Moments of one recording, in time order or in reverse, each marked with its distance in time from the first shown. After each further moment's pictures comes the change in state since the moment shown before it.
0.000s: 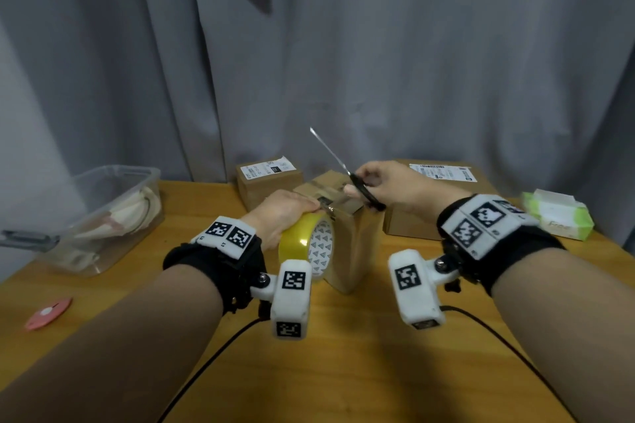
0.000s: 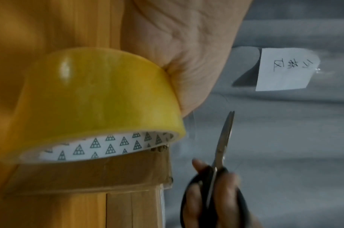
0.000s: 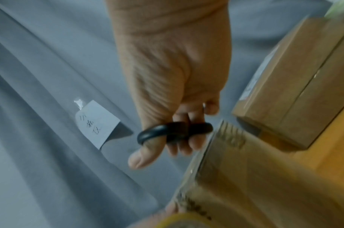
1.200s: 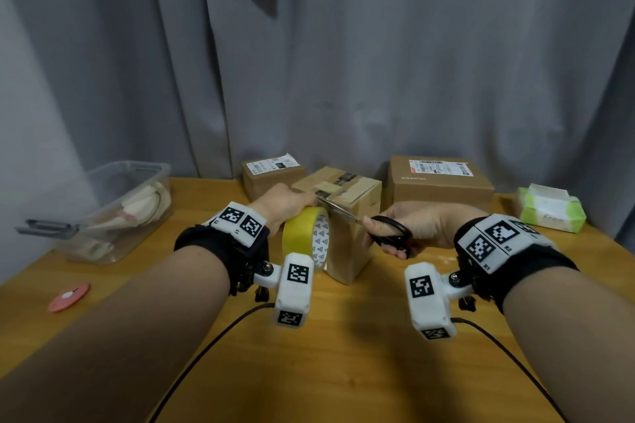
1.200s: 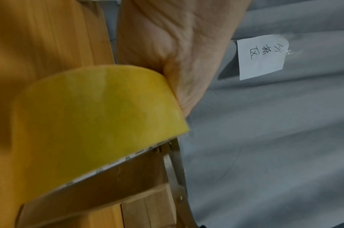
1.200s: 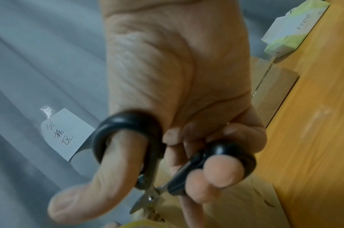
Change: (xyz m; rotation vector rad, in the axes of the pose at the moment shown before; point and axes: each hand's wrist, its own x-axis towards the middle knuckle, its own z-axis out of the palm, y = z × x) left_hand -0.016 0.001 -0.011 0.213 0.044 0.001; right_hand -0.042 0.023 0.009 0.031 -0.451 0.272
